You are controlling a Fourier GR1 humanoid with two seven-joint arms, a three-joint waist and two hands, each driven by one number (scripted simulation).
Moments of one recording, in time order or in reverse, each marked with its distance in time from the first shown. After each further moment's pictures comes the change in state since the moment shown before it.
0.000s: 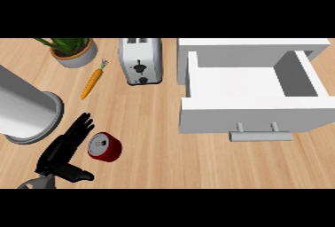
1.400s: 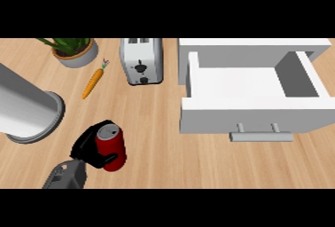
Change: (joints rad) left arm -0.193 -0.098 -0.021 0.290 0.048 -0.100 -0.053; right arm -0.008 0.037 -0.056 -0.045 -0.060 0.041 0.085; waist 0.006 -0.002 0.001
